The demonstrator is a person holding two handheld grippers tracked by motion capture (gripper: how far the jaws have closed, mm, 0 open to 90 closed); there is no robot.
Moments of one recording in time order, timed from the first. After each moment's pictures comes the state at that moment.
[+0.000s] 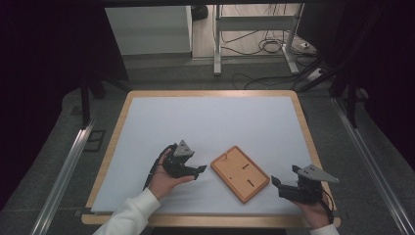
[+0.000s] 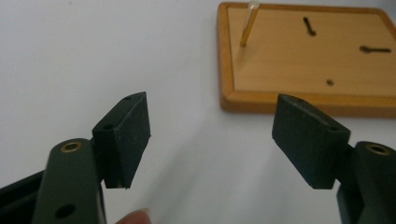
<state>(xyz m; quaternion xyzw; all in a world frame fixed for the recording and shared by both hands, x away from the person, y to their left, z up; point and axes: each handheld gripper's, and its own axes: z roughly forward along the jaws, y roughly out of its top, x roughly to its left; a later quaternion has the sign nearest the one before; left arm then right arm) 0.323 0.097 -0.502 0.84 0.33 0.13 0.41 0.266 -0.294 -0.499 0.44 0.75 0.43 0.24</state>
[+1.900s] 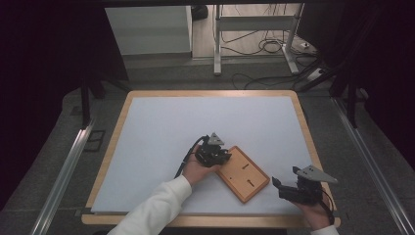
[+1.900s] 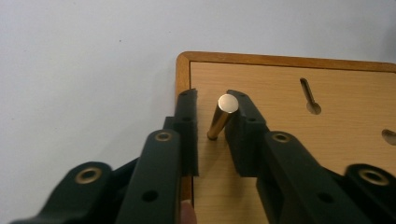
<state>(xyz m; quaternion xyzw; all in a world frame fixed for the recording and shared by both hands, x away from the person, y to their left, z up) 0.373 0.020 -0.520 0.84 0.32 0.08 0.42 0.266 -0.295 -0.501 0.44 0.76 0.41 0.25</state>
